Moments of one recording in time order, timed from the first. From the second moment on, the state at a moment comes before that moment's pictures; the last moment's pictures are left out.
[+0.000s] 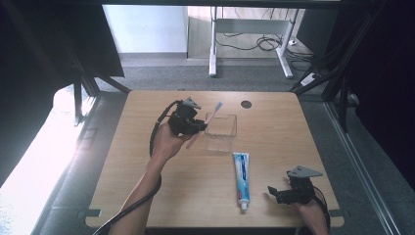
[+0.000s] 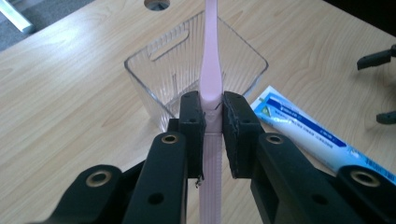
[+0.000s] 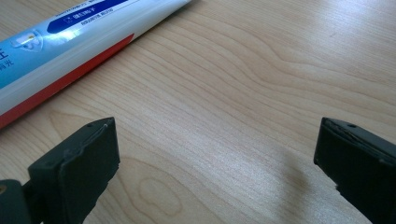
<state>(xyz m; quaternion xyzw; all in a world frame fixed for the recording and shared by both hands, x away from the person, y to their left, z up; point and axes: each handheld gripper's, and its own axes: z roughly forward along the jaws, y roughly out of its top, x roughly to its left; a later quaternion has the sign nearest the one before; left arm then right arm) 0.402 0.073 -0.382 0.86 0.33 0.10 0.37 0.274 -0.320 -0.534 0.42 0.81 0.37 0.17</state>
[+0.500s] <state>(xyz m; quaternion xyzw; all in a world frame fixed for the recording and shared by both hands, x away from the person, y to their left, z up) 0.417 0.054 -0.383 0.86 0.33 0.10 0.38 0.274 -0.320 -0.534 0.42 0.81 0.37 0.17</state>
